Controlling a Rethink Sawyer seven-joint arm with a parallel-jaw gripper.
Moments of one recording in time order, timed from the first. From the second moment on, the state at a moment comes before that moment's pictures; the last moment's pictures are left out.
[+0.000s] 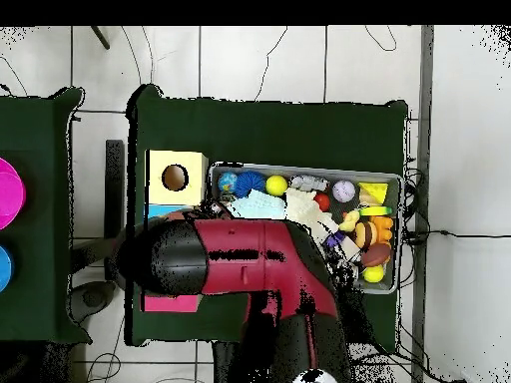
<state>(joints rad) -0.14 -1.06 0.11 1.74 -0.08 0.82 0.98</state>
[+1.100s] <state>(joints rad) 0.05 -1.01 0.02 1.77 -0.08 0.72 1.20</state>
